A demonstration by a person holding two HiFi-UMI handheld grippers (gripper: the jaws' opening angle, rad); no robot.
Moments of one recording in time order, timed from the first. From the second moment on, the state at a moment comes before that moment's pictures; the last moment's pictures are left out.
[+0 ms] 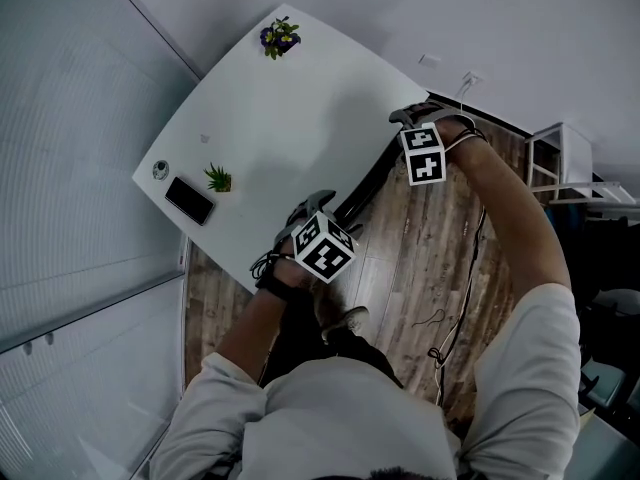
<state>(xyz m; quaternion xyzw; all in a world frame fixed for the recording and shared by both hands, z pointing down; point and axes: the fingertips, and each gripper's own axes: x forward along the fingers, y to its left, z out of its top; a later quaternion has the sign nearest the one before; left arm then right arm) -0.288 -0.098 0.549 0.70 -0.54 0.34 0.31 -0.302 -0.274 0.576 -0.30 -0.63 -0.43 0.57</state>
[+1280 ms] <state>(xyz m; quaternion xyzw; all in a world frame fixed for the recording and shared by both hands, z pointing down) -0.271 -0.050 0.434 0.69 -0.66 0.23 0.19 -0.162 -0.220 0.380 0.09 -0.96 -0.11 0.25</state>
